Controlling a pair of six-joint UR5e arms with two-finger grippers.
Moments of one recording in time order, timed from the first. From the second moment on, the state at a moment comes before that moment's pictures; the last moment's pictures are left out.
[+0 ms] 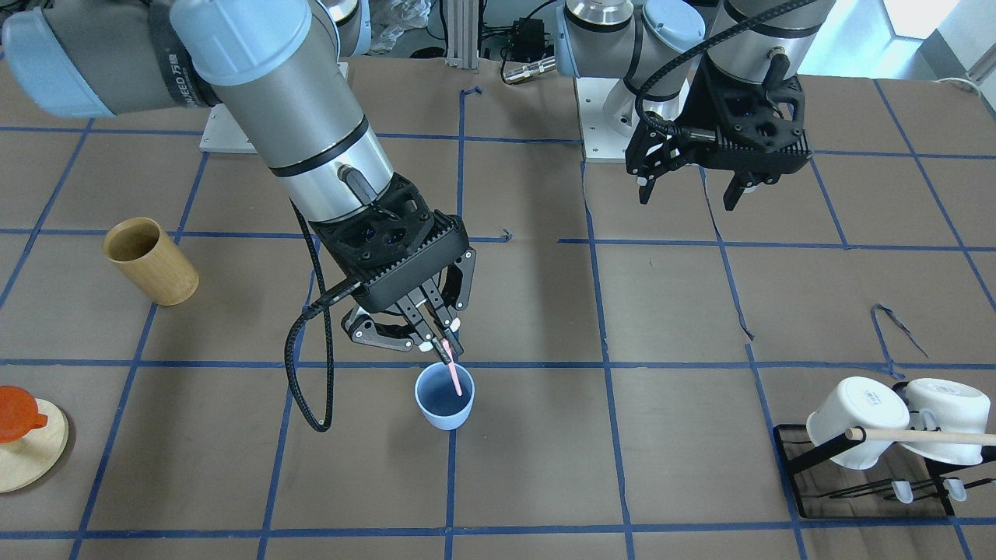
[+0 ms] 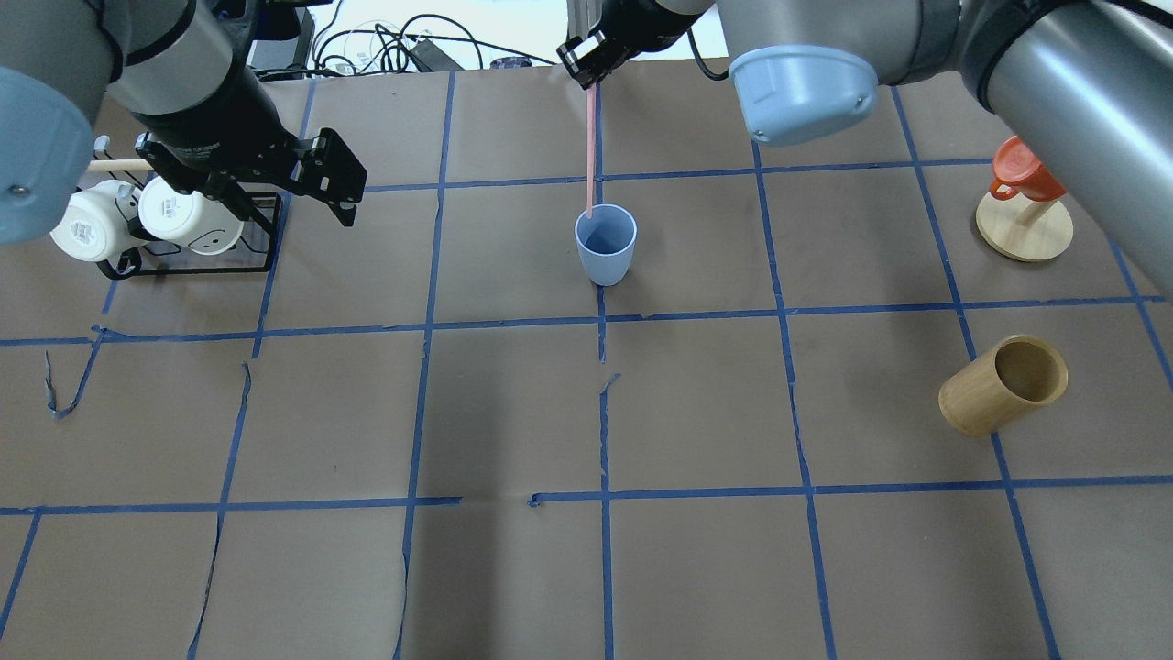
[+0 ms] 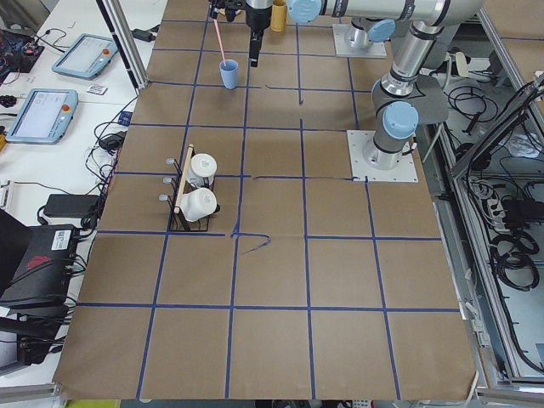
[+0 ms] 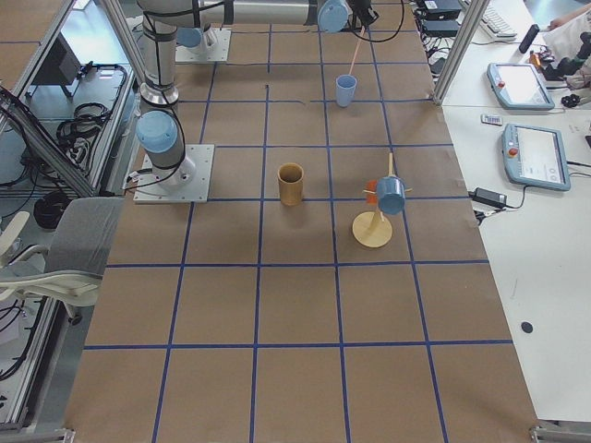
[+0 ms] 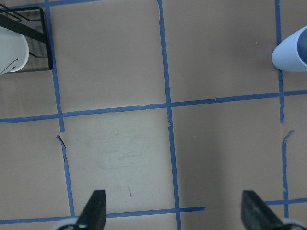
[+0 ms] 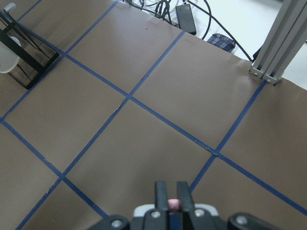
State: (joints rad) left arm -1.57 -1.54 -1.58 -1.52 1.60 0.09; right arm 1.79 -1.25 1.41 -2.19 -1.26 -0.33
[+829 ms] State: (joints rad) left arm -1.57 -1.54 -1.58 -1.52 1.60 0.09; right arm 1.79 -1.25 1.53 -2.28 -1.28 -0.33
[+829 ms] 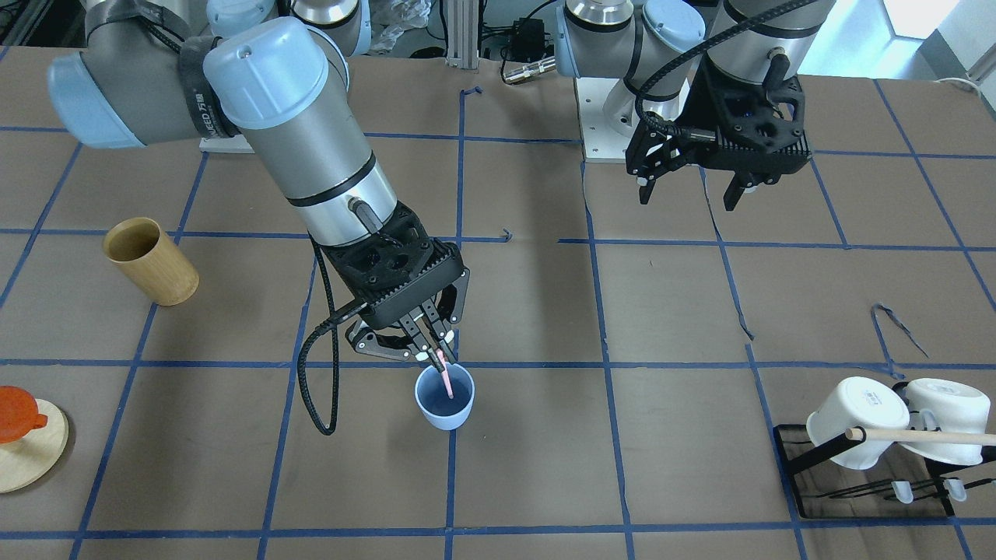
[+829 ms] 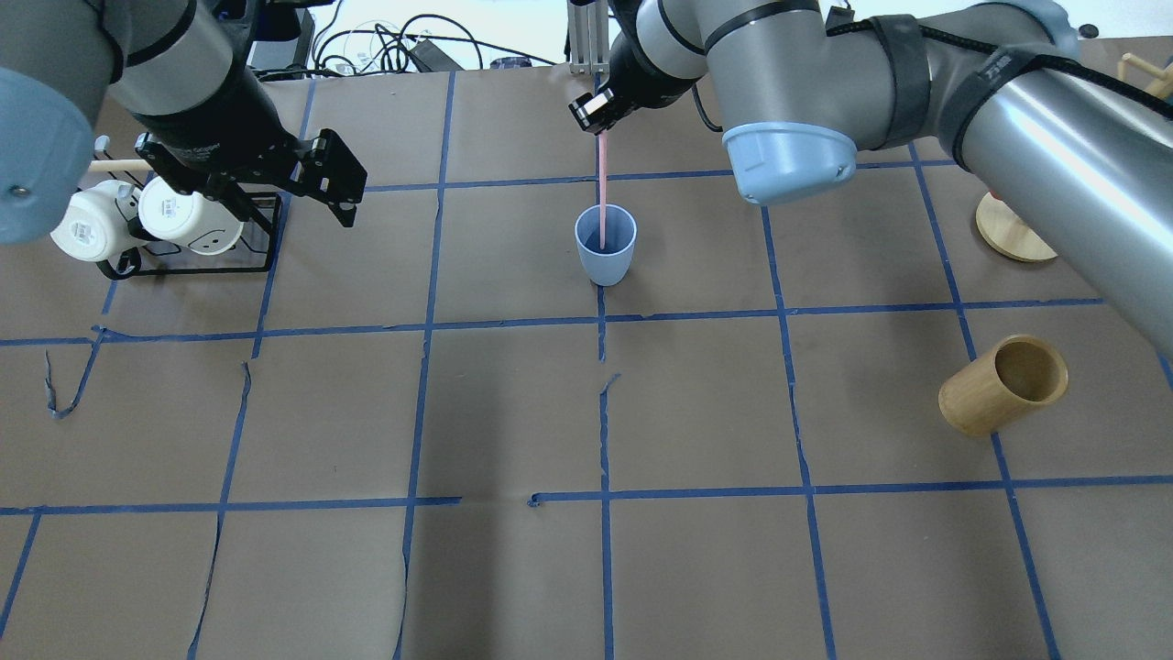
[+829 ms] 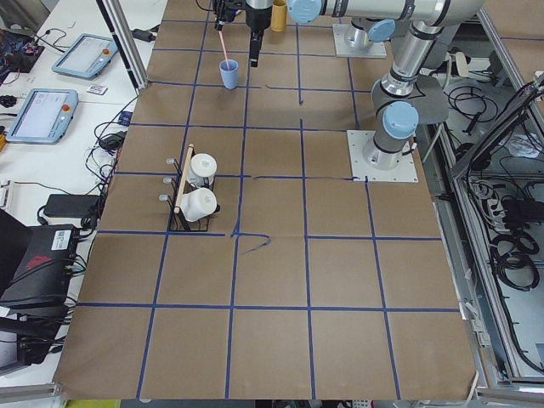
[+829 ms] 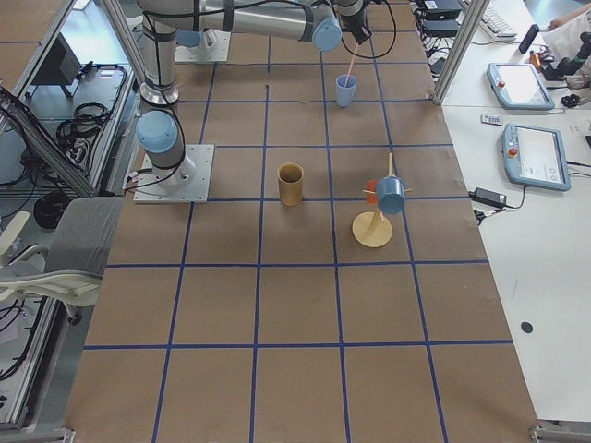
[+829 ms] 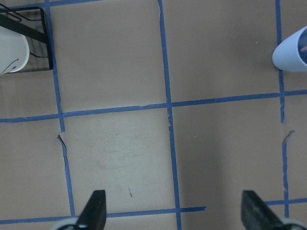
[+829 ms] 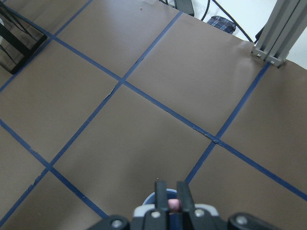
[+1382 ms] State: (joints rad) left arm -1.57 -1.54 -1.58 -1.52 1.60 0.09; right arm 1.79 -1.25 1.56 -2.29 -1.29 -0.28
